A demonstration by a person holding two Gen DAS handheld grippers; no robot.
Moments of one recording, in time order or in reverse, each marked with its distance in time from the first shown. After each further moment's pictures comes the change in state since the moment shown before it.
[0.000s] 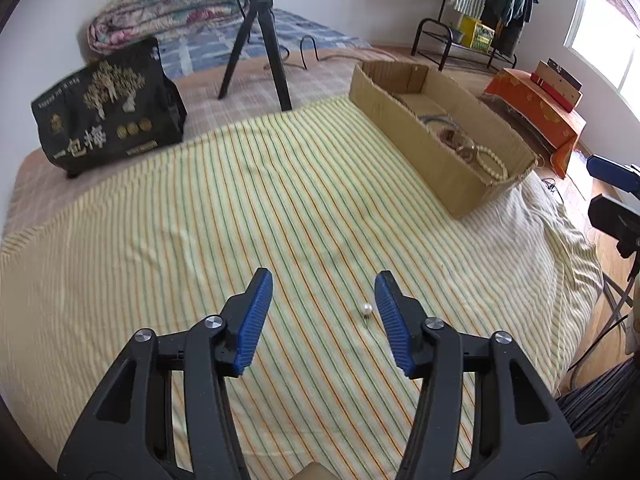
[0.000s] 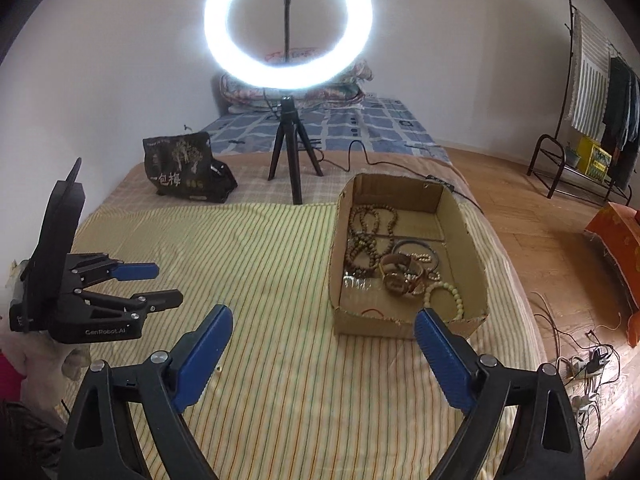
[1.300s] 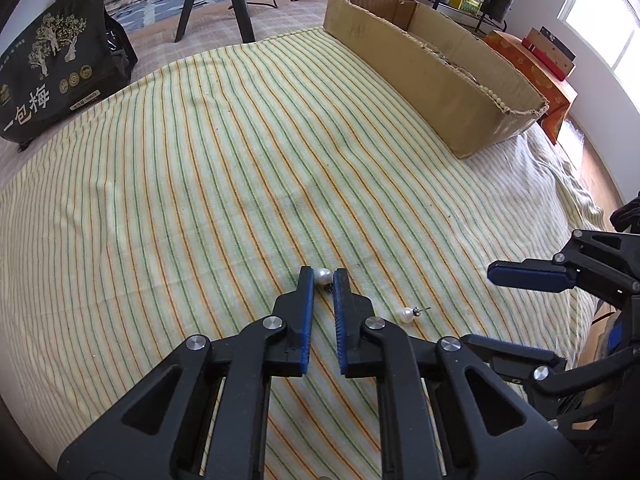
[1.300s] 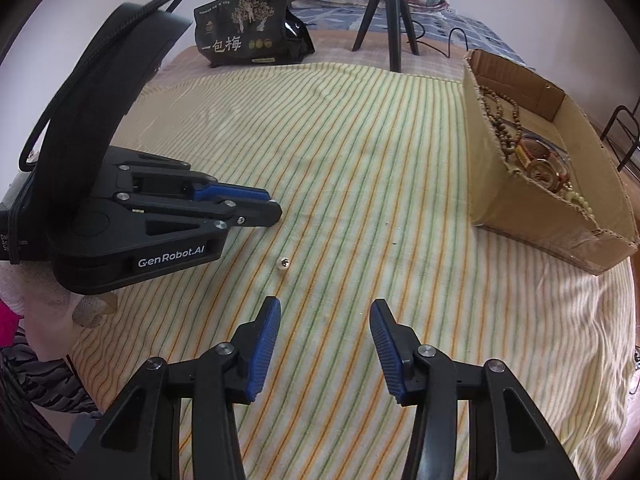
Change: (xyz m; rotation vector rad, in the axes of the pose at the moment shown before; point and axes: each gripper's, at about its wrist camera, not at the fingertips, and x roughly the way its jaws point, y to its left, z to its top) left arm 0.060 -0.015 -0.018 0.030 0.139 -0.057; right arm 0.087 0.061 -0.061 -0.121 0.325 0.186
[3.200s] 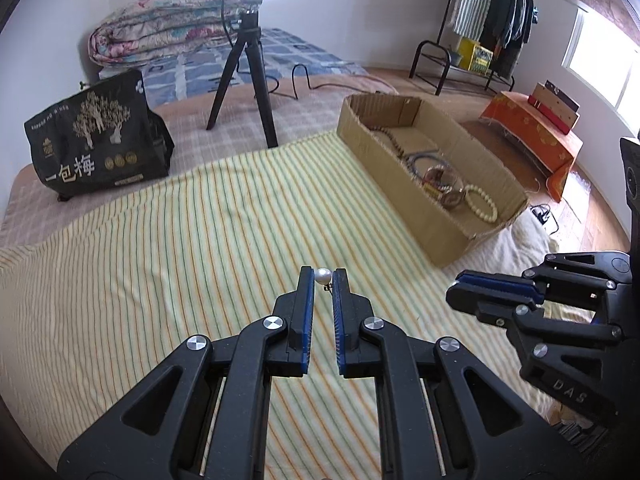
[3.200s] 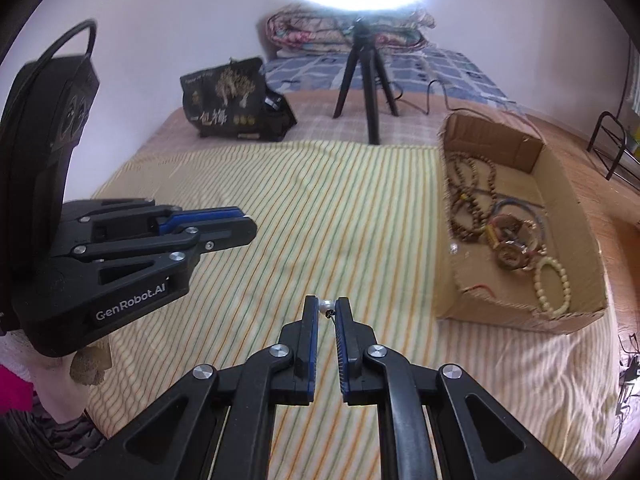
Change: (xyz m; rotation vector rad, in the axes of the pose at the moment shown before) left arm -0.070 -0.004 0.043 -0.054 -0.236 0.041; right arm -0.045 -0.025 0.053 0.083 -0.180 -0.016
